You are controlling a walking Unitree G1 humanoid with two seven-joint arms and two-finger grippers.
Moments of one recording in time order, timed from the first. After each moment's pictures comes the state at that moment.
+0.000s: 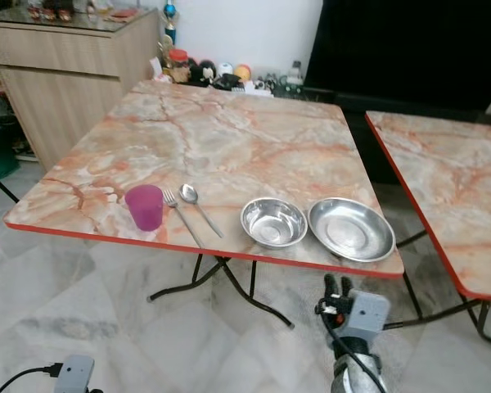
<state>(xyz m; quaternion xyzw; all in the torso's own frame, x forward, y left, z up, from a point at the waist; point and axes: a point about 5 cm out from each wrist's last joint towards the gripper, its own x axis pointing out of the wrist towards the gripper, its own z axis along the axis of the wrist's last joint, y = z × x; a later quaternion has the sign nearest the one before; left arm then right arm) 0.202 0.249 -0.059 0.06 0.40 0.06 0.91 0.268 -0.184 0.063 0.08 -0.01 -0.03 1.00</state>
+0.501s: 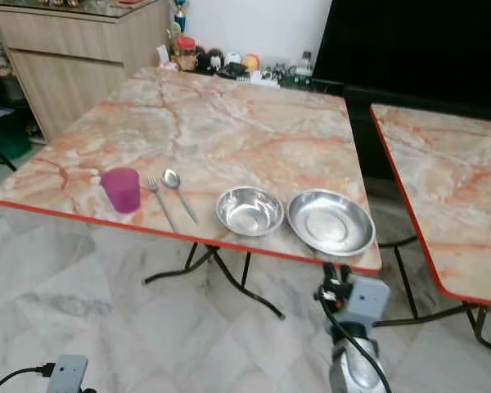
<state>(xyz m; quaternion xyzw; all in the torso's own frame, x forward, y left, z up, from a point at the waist) 0.204 0.249 -0.058 0.06 0.40 0.06 0.91 0.276 -0.185 0.071 0.10 -0.01 -0.03 0.99</state>
